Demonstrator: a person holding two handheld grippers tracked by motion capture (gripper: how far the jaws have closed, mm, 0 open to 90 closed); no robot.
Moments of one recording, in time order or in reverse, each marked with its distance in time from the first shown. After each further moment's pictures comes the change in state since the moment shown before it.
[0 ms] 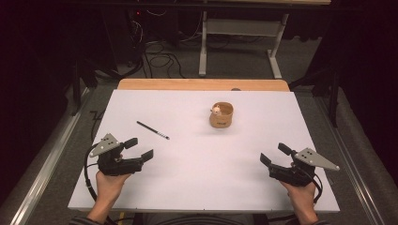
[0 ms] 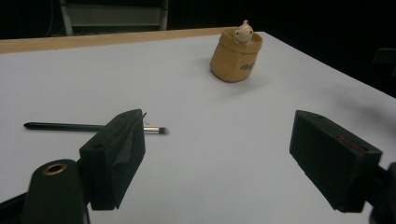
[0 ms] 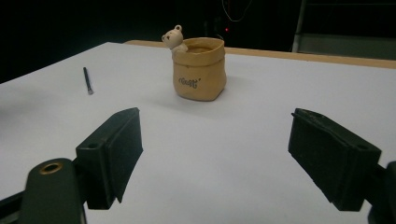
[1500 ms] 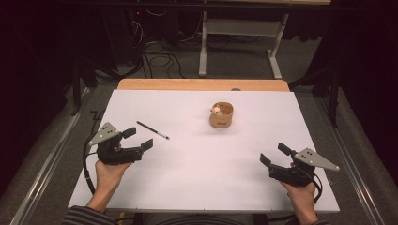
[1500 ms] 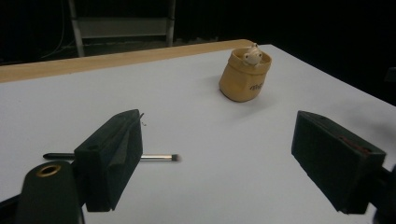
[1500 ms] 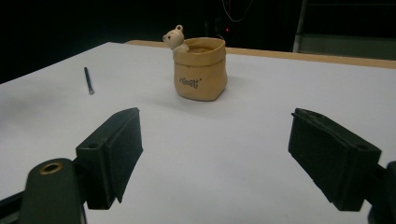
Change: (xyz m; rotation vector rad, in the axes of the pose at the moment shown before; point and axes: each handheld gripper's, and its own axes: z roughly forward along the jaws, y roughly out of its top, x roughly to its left) left arm 0.007 0.028 0.007 -0.019 0.023 0.023; right arm 0.001 0.000 0.000 0.001 0.003 -0.001
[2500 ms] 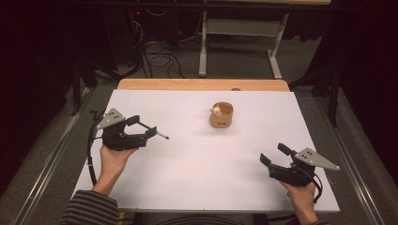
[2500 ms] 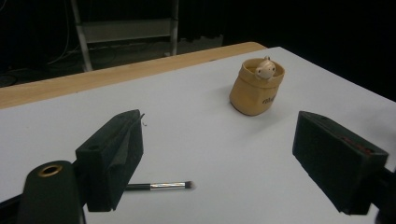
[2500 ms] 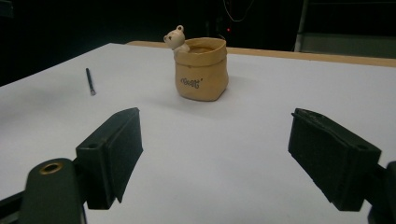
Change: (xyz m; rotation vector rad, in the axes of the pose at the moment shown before) left arm 0.010 0.028 0.023 0.012 0.019 0.031; right arm -0.001 0.000 0.000 -0.003 0.006 0.008
